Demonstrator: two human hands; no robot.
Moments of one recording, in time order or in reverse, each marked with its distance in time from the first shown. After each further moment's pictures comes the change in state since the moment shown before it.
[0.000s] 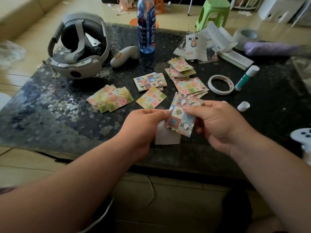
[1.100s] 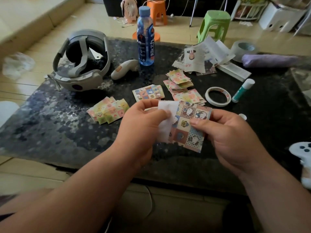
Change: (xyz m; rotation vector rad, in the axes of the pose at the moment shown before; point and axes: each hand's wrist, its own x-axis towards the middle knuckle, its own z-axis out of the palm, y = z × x) left_hand -0.025 0.037 0.029 -0.106 0.021 0.200; right_hand -0.027 -0.014 -0.024 0.129 -0.094 -0.202
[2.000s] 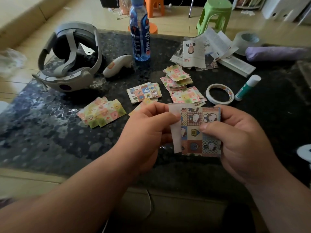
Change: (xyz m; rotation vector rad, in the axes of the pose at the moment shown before) left_hand 0.019 -0.007 0.011 0.077 -0.180 -0.020; right_hand 0.013 0.001 -0.013 0.042 -0.087 -0.088
